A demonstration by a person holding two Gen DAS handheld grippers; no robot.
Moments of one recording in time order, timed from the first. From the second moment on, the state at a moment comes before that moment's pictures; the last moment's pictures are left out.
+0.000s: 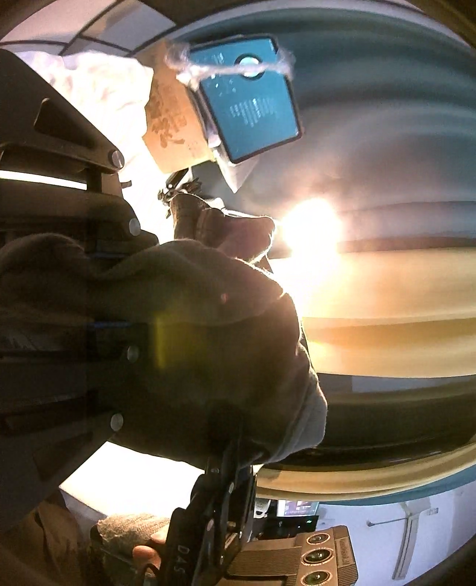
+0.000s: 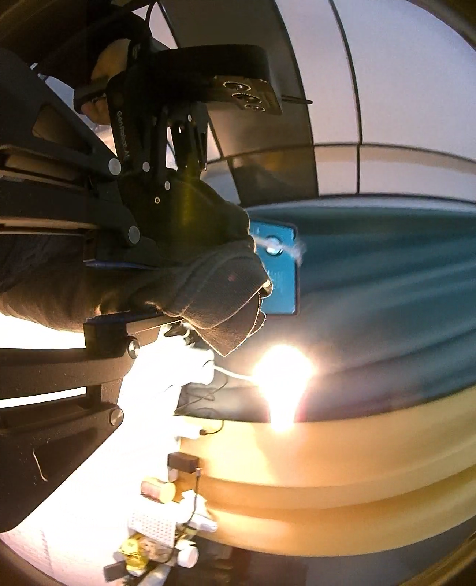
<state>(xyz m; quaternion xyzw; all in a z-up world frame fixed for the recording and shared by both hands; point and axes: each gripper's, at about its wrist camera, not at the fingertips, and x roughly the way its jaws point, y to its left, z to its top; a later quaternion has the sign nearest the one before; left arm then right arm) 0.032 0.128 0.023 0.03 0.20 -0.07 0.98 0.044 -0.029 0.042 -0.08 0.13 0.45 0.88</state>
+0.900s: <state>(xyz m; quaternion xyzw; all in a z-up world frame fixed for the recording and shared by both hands) 0.122 0.169 -0.053 -0.01 0.33 -0.06 0.94 0.190 0.037 -0.040 -0.05 0.27 0.44 0.85</state>
